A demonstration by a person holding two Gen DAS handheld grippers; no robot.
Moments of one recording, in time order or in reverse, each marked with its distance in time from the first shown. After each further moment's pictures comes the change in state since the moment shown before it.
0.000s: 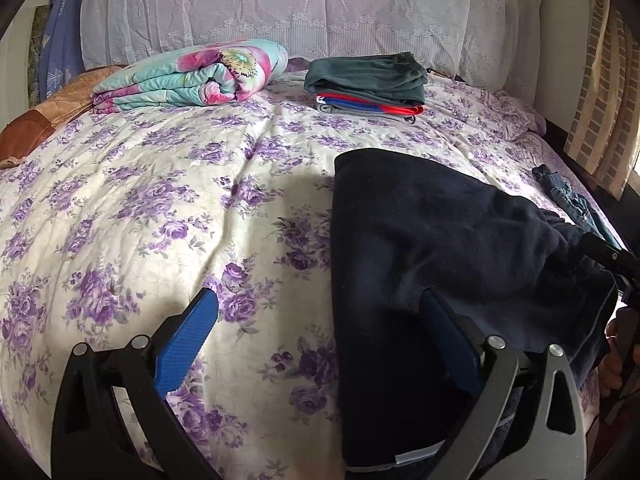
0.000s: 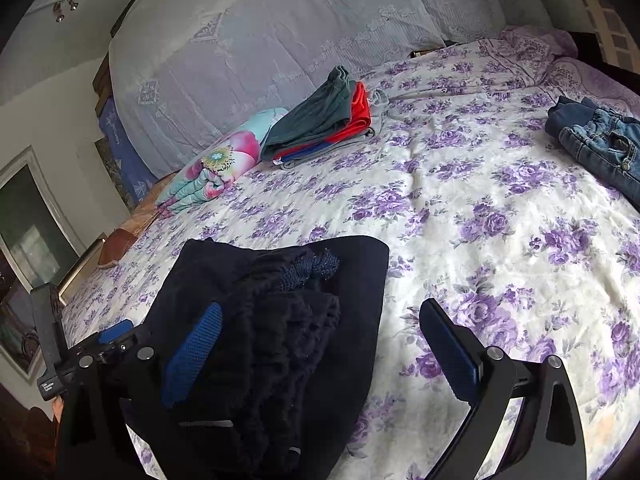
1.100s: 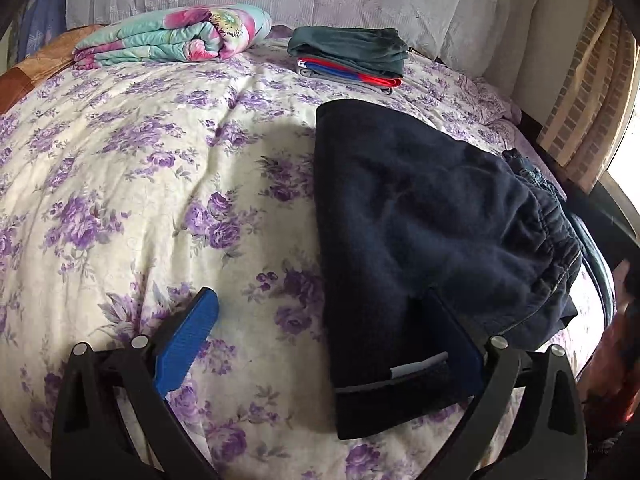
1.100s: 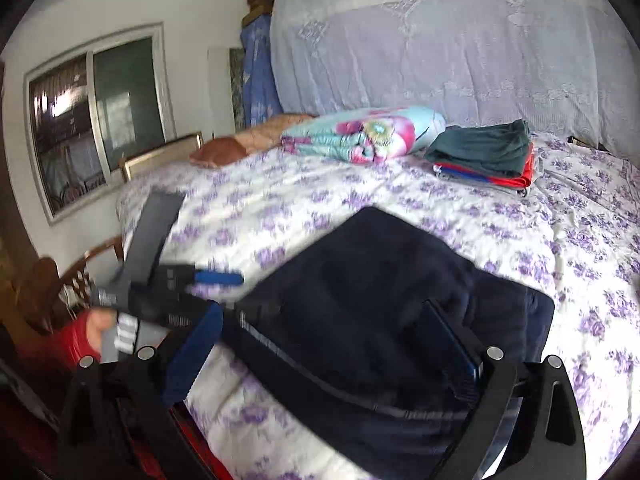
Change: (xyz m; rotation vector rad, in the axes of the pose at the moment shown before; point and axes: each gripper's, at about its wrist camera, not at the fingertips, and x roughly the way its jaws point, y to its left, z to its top) left arm -0.010 0.012 -0.031 -0.033 0.101 -0.129; right arm -0.015 0.142 0.004 -0.412 0.067 0.288
